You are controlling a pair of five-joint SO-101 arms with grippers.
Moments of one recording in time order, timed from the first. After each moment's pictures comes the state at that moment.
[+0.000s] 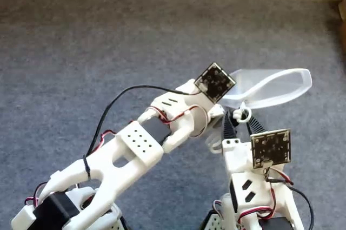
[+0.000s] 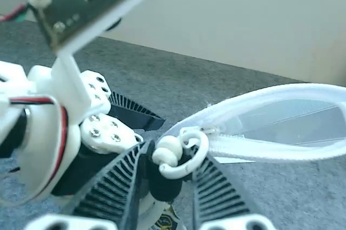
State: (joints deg) left arm 38.9 -21.1 41.2 18.1 -1.0; right arm -7.6 -104.9 60.4 67.6 10.5
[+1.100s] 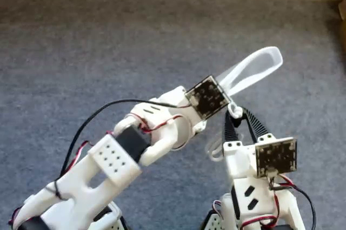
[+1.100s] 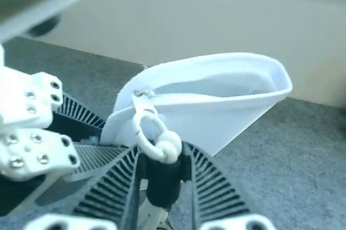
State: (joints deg) left arm 37.7 -38.8 41.2 40.6 -10.4; right arm -8.0 -104.9 55.7 67.6 10.1
